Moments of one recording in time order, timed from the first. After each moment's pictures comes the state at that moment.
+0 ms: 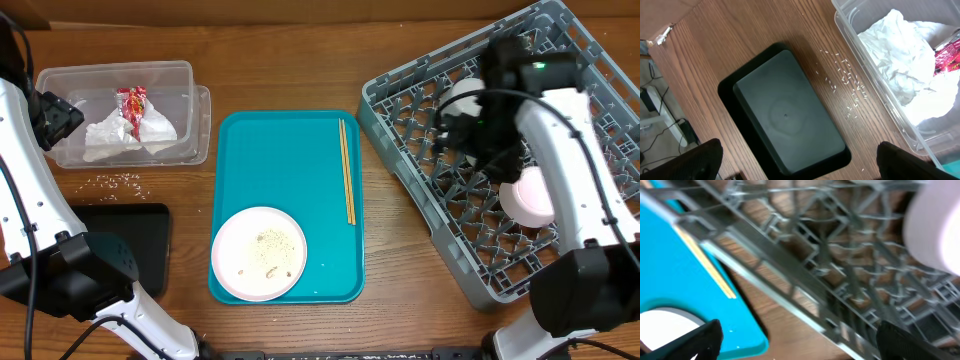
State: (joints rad) left arm 0.45 2.00 2.29 -1.69 -0.34 -0.55; right arm 0.12 1.79 1.73 -1.51 -0.11 0.48
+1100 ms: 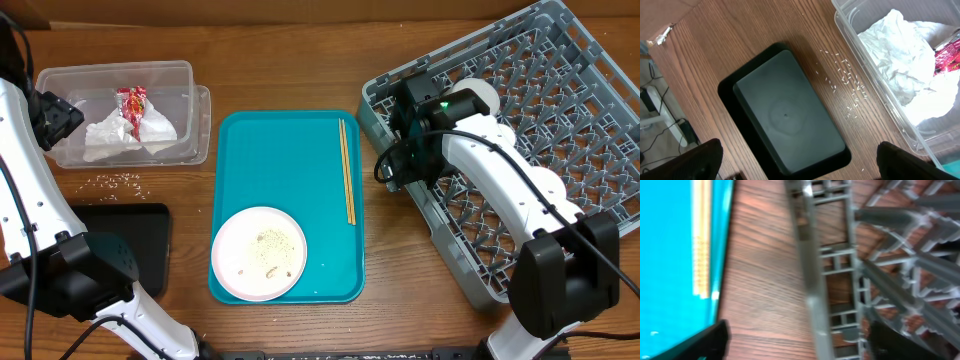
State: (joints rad) left arm 0.45 2.00 2.29 -1.69 -0.34 -0.55; right arm 0.37 1.83 1.49 -1.17 -0.02 0.06
